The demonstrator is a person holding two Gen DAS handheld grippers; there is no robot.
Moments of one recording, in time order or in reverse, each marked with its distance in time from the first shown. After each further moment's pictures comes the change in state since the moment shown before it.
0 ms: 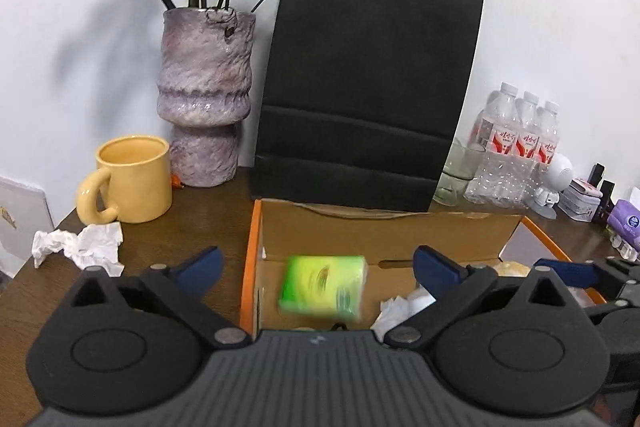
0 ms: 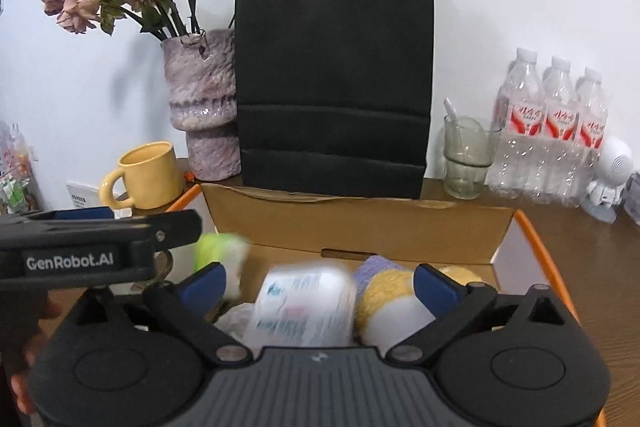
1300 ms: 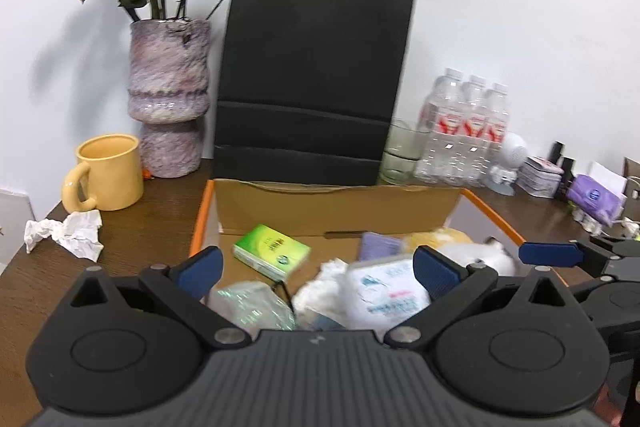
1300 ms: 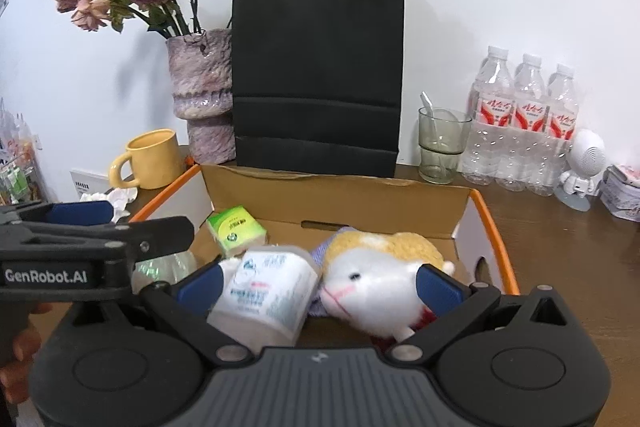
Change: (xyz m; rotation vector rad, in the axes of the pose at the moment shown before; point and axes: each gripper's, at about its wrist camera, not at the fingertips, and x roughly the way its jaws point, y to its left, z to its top) left arm -0.047 -0.039 -0.025 0.061 0.002 -0.088; right arm -0.055 -0.018 -0.020 -0.023 0.020 -0.004
